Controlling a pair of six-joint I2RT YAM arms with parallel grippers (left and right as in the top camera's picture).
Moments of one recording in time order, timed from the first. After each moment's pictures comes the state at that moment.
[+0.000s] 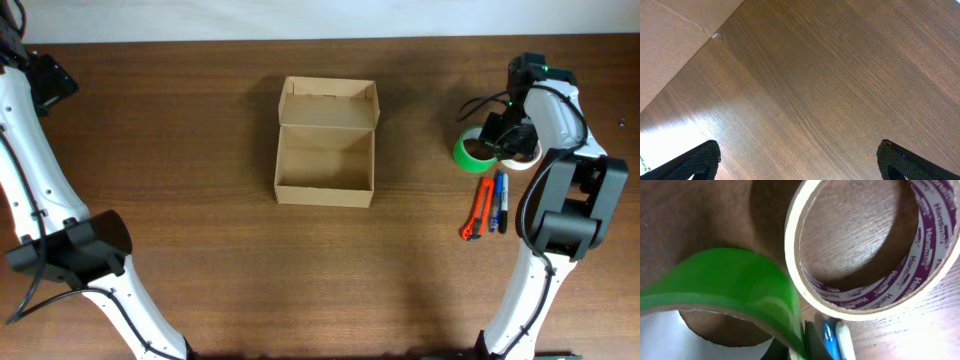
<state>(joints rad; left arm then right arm) 0.38 2.25 2.75 -1.67 -0.32 -0.34 -0.21 2.31 1.90 -1.18 0.09 0.29</state>
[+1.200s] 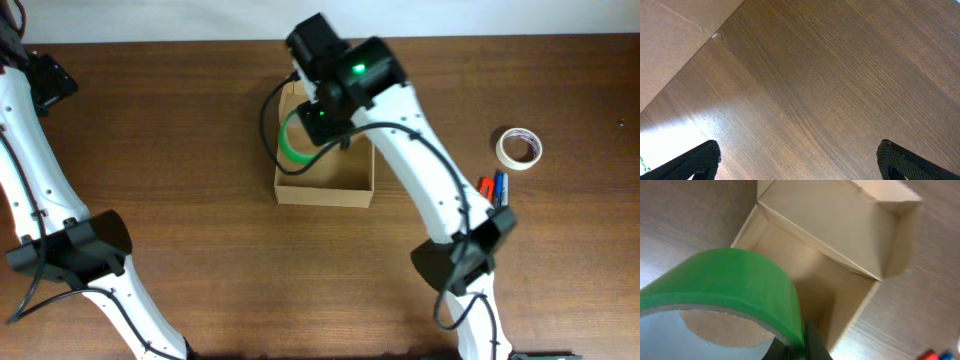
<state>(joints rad) 0.38 2.25 2.75 -1.67 -0.32 -0.34 0.60 2.26 2.53 -1.54 0.08 0.11</state>
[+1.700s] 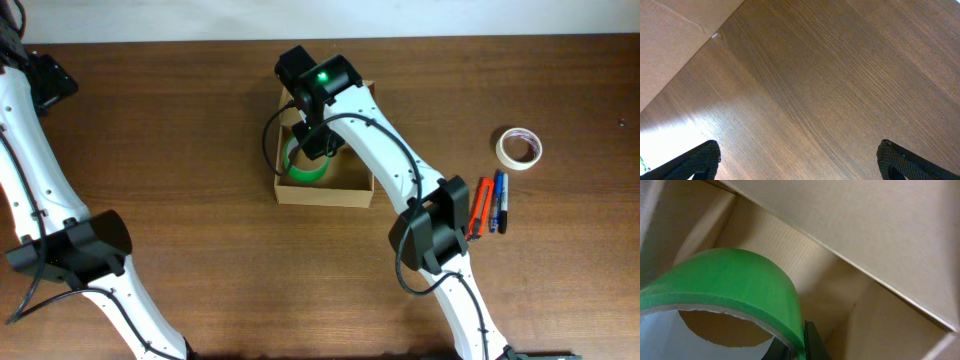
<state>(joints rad) 0.38 2.25 2.75 -1.67 -0.32 -0.34 0.59 2.47 2.49 -1.48 0.09 0.10</state>
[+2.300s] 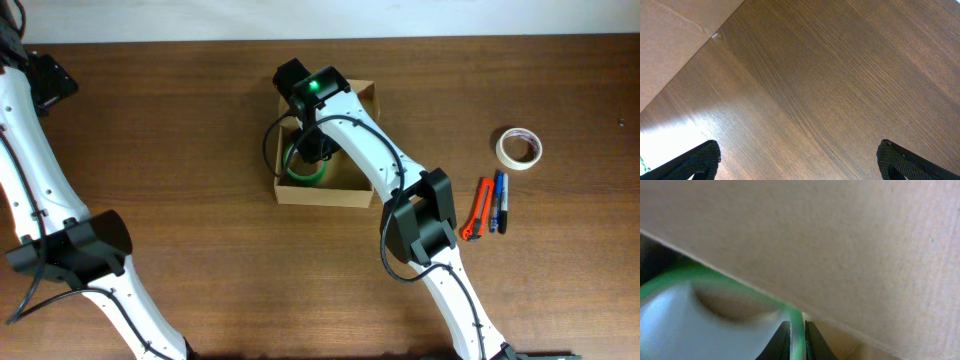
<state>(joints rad) 0.38 2.25 2.75 -1.67 -0.32 -0.34 0.58 2.57 2.49 -1.42 0.09 0.10</state>
